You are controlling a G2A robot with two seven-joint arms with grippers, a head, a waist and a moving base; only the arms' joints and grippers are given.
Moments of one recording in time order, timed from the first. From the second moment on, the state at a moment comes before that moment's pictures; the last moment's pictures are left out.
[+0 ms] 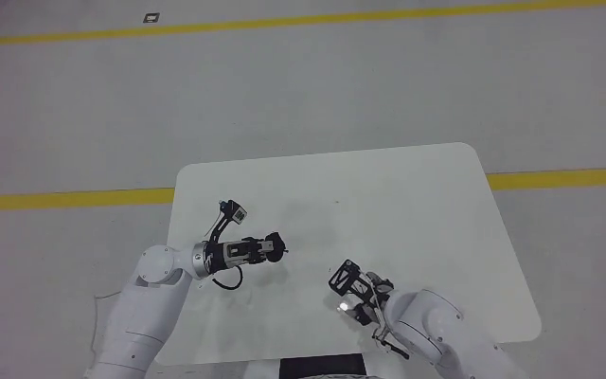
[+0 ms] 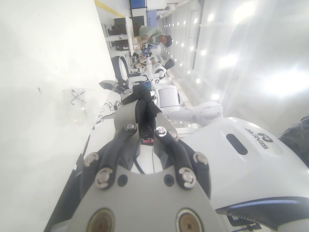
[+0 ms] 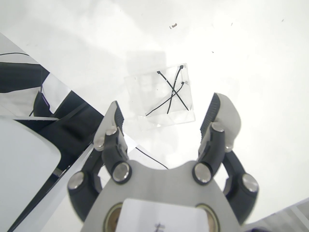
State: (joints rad) left arm 1.43 -1.13 -1.35 -1.43 -0.50 -0.34 -1.31; right arm -1.69 -1.05 0.99 -2.15 -1.32 -0.10 1.21
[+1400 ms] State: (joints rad) left arm 1.43 -1.13 -1.35 -1.43 -0.50 -0.34 -1.31; right arm -1.55 -1.11 0.85 -1.93 -1.38 0.07 1.21
